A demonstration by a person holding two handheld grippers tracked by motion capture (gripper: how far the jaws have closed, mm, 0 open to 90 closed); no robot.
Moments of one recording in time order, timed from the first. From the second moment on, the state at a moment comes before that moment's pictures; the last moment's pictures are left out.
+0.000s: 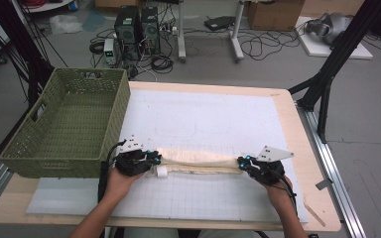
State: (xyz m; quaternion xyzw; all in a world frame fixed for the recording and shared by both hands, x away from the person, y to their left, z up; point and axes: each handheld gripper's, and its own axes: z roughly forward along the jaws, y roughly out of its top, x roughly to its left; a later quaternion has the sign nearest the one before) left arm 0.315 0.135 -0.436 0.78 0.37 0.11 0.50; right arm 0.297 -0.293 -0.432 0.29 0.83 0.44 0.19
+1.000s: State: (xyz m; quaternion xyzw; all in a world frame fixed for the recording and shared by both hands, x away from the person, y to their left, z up) left arm 0.324 0.118 -0.448 0.81 0.35 0.11 0.45; right arm 0.310 -0.224 -0.433 0.35 0.82 0.42 0.18
